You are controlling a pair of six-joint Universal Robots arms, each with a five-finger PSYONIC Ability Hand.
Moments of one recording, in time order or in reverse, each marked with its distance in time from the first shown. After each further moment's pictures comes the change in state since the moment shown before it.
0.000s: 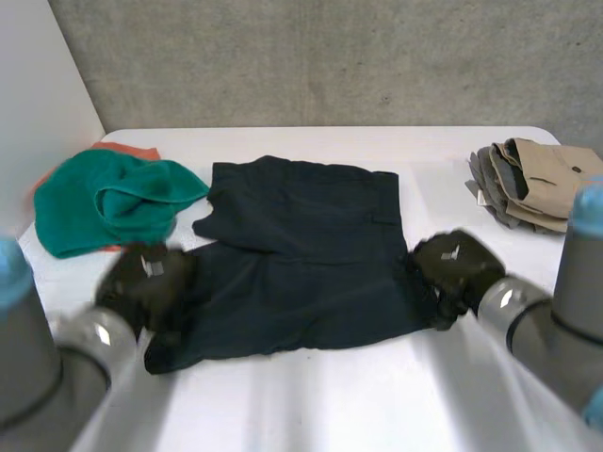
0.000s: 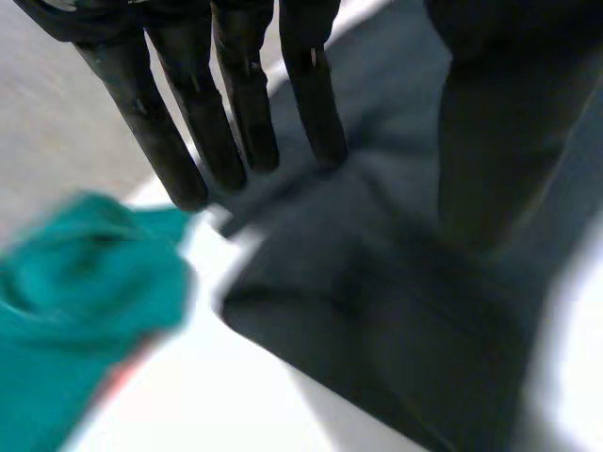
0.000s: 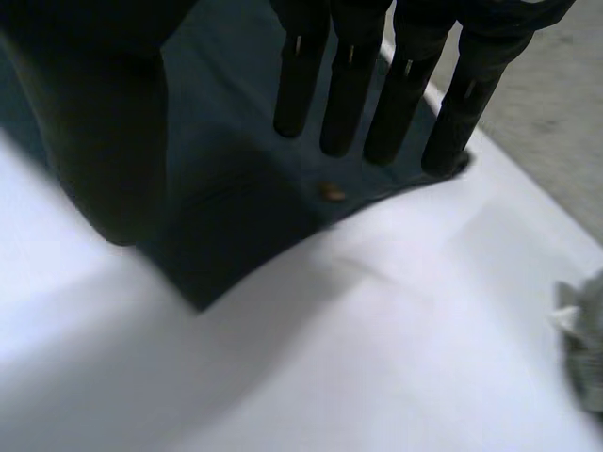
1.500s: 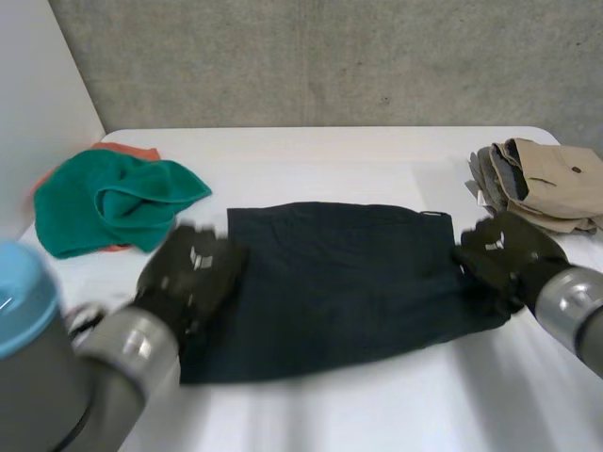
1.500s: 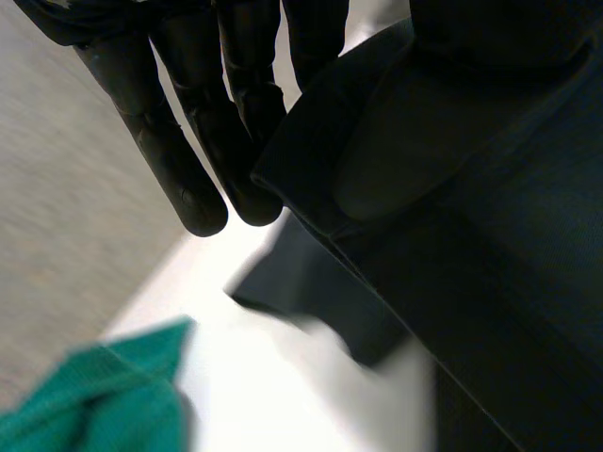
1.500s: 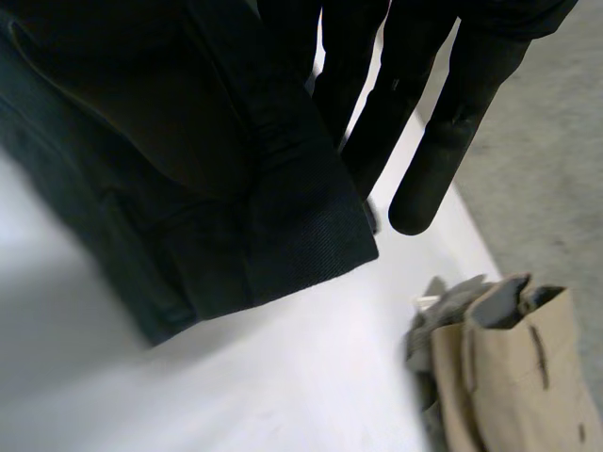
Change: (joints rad) left arm -0.181 -0.036 0.159 0.035 -0.044 0.075; right arm -0.116 -0.192 0.023 0.113 -0.020 -0.299; left_hand 0.475 0.554 0.554 0.559 0.547; right_hand 0.513 0.567 0.572 0.599 0.569
